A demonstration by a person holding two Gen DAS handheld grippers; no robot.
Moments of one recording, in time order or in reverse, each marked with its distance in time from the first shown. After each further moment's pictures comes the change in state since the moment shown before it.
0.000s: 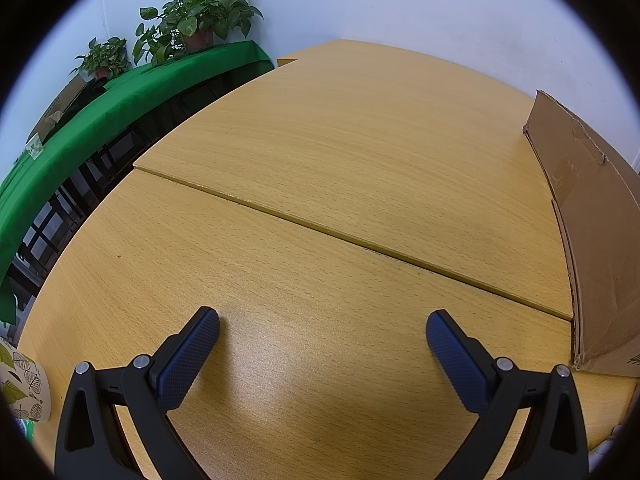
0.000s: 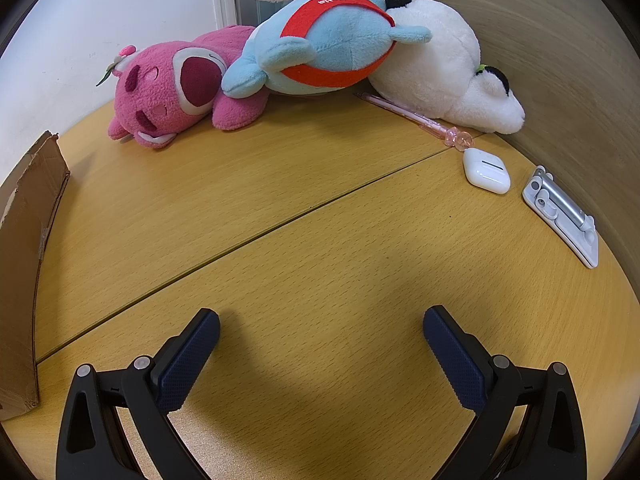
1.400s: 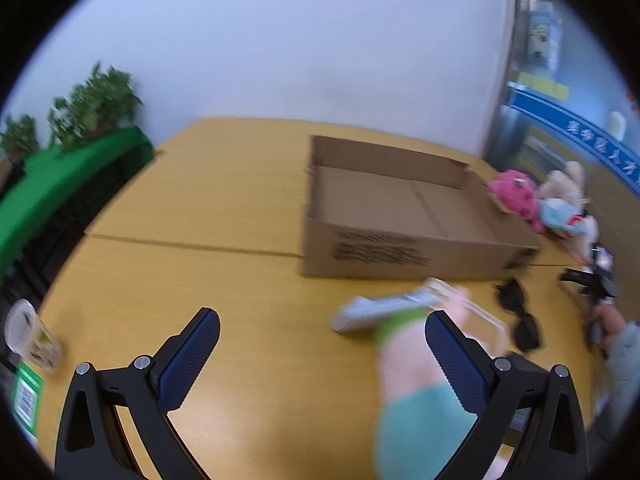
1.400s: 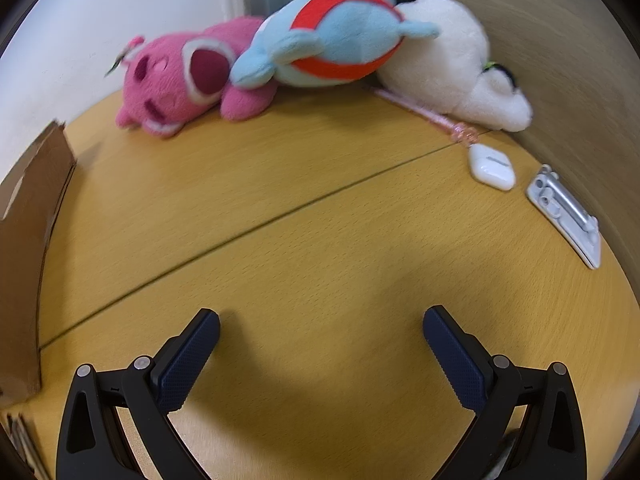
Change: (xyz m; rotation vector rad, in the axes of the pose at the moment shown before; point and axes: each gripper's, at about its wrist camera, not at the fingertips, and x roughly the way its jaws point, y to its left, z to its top) left arm -0.230 -0.070 -0.110 0.245 -0.178 -0.453; right arm -0.001 0.001 0.001 -0.061 0.077 0.042
